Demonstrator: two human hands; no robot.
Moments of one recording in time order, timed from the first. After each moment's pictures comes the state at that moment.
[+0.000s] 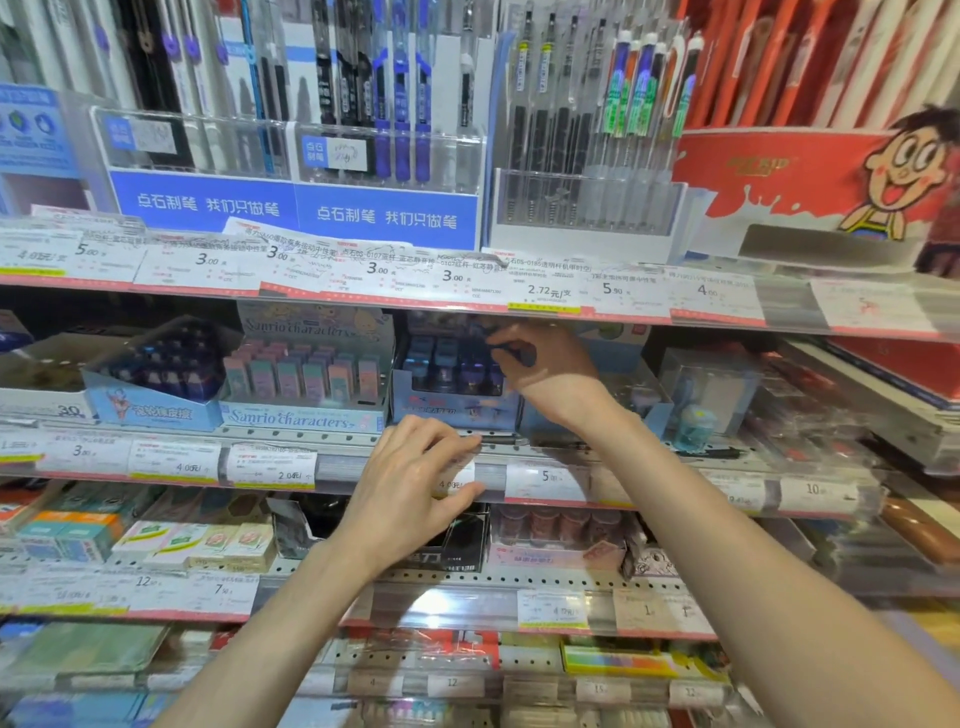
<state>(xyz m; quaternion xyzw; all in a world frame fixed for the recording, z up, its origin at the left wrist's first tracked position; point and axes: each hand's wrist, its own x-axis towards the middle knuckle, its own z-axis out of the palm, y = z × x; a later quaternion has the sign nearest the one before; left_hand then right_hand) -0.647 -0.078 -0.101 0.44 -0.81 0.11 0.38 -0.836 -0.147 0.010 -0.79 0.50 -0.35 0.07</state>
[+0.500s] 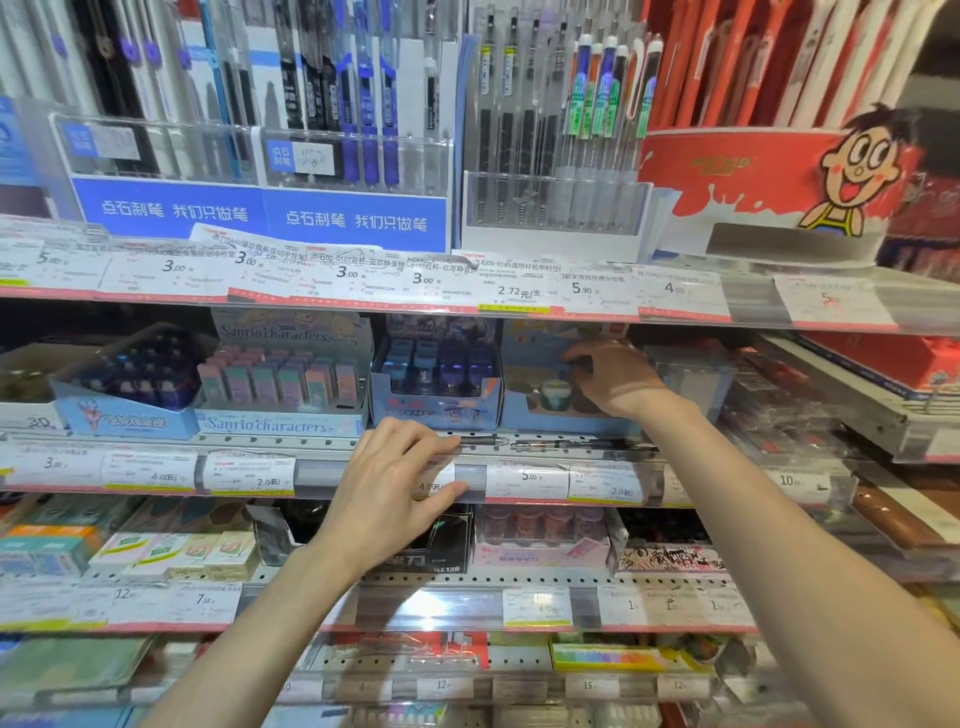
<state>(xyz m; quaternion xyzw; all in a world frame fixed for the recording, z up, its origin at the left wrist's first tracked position) -0.648 -0.078 -0.101 0.45 -0.80 0.11 0.38 -0.924 -0.162 0.011 -0.75 0.63 -0.18 0.02</state>
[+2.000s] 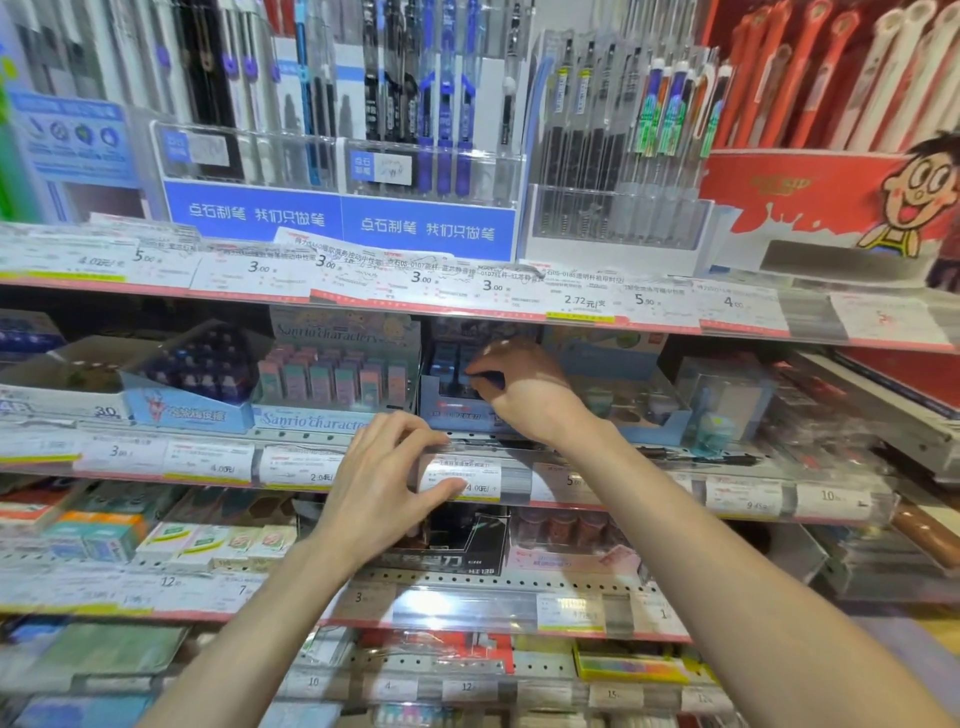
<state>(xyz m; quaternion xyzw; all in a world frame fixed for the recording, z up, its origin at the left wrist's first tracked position) -0.599 -0.072 -0.096 0.49 -0.78 0.09 0.38 -0.791 -0.146 0.000 -0.85 0.46 -0.24 -0.03</state>
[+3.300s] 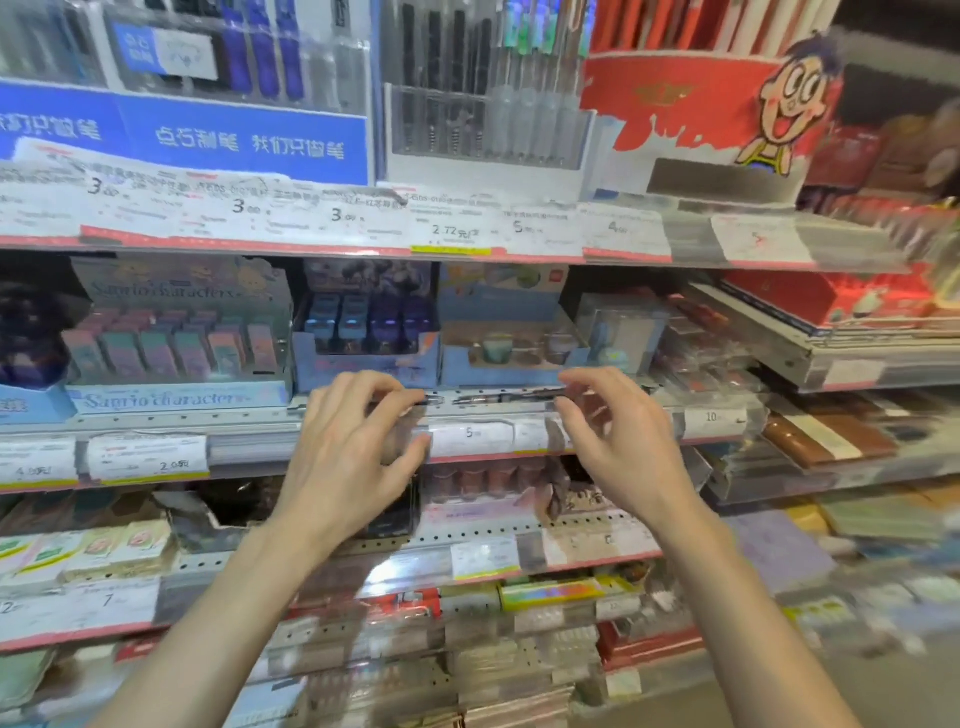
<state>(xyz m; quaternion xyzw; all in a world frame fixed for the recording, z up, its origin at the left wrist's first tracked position) -0.674 -0.072 -0.090 0.43 -0.80 0.15 0.39 -0.950 -0.037 -0.058 -0.71 0.56 -0.42 -0.03</state>
